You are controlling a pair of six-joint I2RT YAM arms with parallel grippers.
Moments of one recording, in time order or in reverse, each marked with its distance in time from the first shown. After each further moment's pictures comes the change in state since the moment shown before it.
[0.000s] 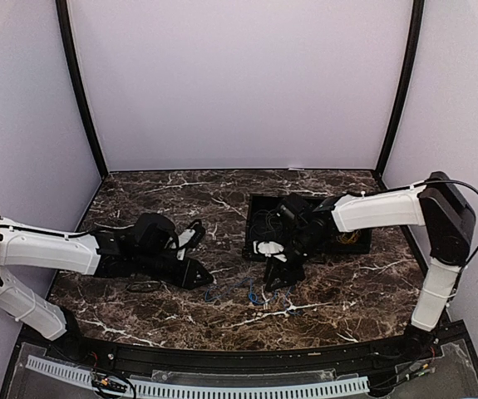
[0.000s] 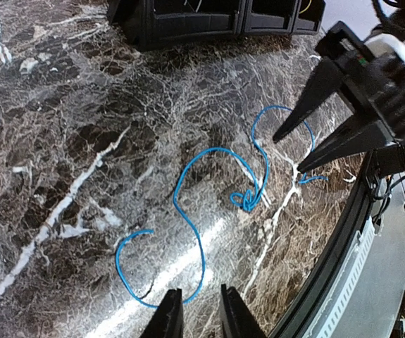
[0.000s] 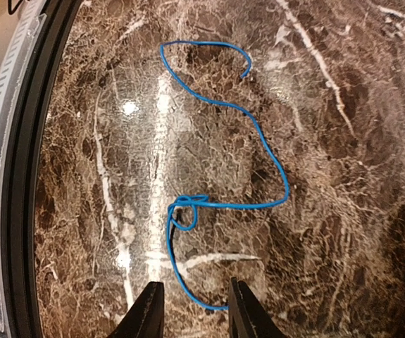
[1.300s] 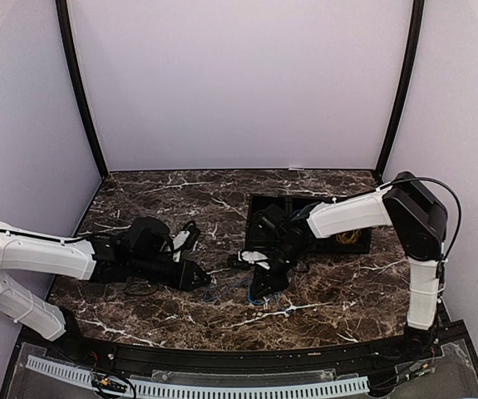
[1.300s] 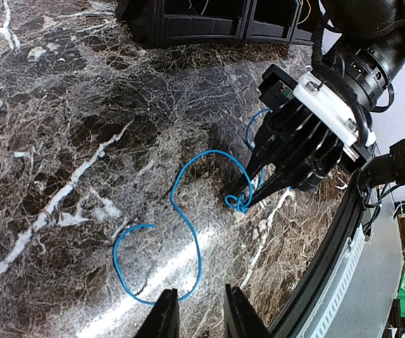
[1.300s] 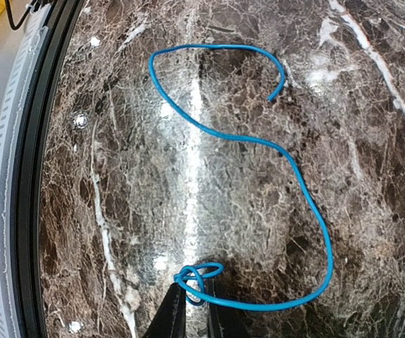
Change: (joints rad) left arm 0.000 -0.046 -0.088 0.092 0.007 -0.070; right arm 0.059 0.228 0.117 0.025 -0.098 0.095
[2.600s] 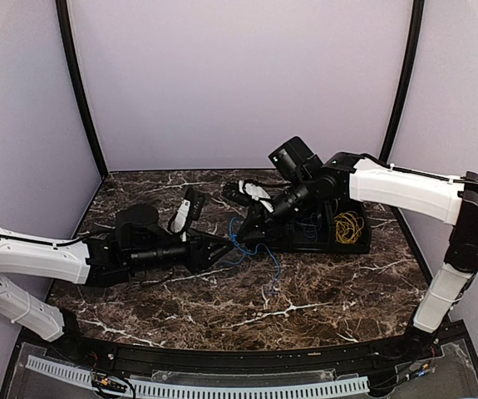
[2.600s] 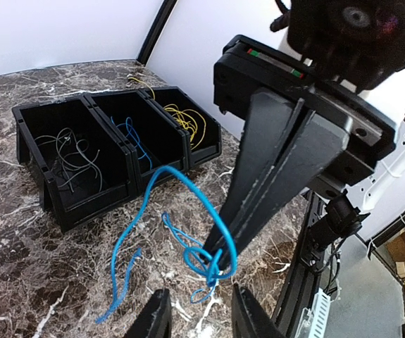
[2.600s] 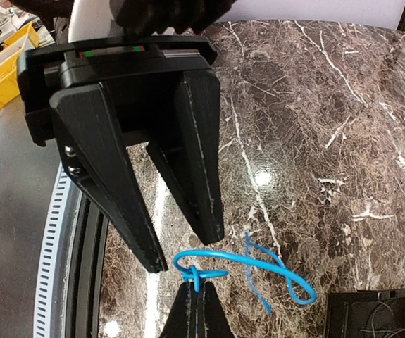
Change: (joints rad) left arm -0.116 -0.053 0.041 0.381 -0.145 0.114; right arm 0.003 -0.291 0.222 -0.076 -0.005 0.121
